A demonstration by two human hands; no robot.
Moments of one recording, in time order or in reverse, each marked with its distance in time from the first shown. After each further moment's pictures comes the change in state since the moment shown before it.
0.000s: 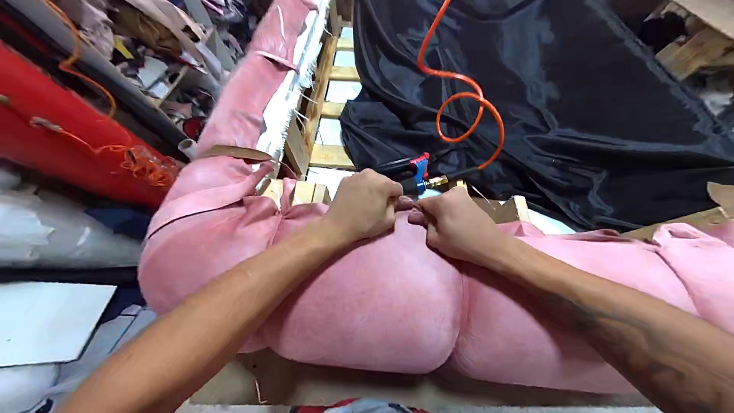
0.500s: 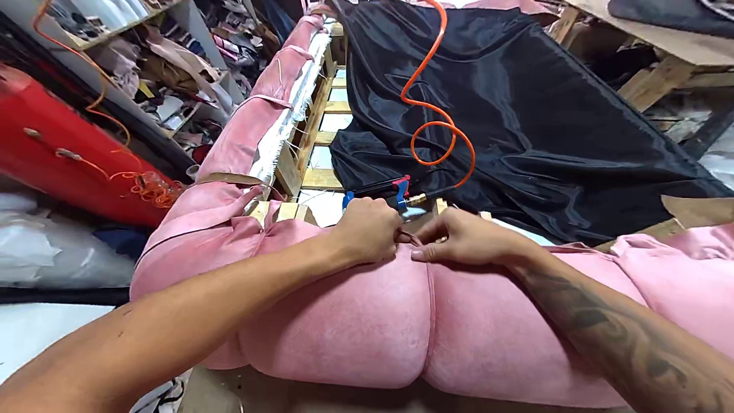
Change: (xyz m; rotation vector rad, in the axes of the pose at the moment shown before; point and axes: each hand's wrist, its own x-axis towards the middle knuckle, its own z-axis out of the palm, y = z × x) left_hand 0.021 0.061 0.000 0.271 -0.344 -0.019; right_hand -0.030 0.045 -0.046 0.417 -0.383 0.065
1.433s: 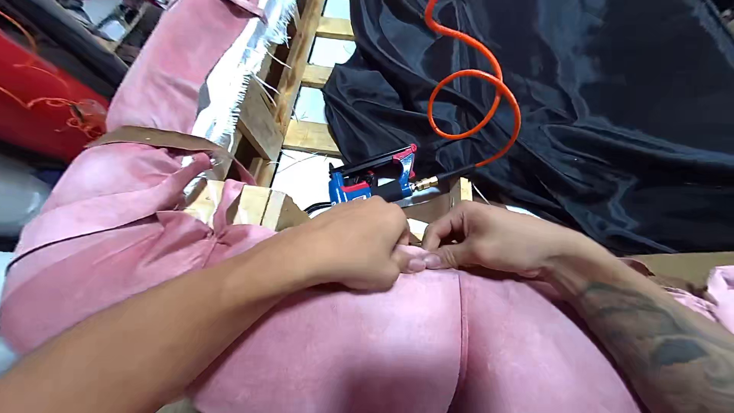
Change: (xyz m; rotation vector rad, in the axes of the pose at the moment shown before) left_hand 0.003 -0.035 -0.007 -0.429 -0.421 -0.078; right_hand 0.041 0.010 -0.006 0.452 -0.301 0.208
